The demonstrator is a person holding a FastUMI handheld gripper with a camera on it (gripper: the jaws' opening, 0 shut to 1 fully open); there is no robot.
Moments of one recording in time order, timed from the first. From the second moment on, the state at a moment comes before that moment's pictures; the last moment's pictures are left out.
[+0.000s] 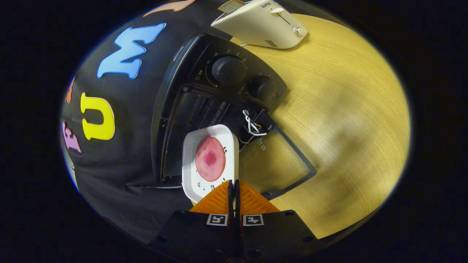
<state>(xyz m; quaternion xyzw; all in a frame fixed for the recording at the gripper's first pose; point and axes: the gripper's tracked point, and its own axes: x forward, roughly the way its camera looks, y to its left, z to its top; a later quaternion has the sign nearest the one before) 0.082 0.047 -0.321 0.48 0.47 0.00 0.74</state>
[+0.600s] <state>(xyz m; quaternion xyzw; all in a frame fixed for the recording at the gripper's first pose) 0.140 0.087 -0.340 0.56 0.41 -0.03 0.72</state>
